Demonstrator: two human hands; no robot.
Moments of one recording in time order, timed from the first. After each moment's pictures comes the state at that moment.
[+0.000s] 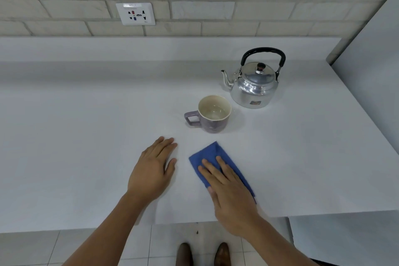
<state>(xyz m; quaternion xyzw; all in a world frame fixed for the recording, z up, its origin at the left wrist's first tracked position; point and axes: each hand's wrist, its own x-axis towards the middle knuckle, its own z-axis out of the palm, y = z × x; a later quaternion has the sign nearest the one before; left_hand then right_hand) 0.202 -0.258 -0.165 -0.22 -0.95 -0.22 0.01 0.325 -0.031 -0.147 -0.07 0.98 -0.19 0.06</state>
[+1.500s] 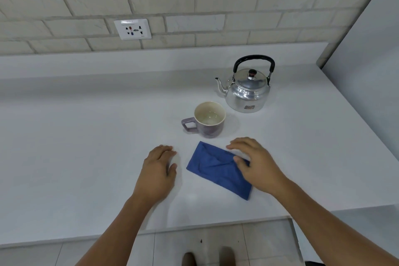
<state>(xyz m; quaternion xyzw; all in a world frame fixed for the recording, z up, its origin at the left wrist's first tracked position) 0.208 -0.242 -0.141 -0.17 -0.95 -0.27 -0.02 0.279 0.058 -0.111 -0.01 0.93 -0.36 -0.07</state>
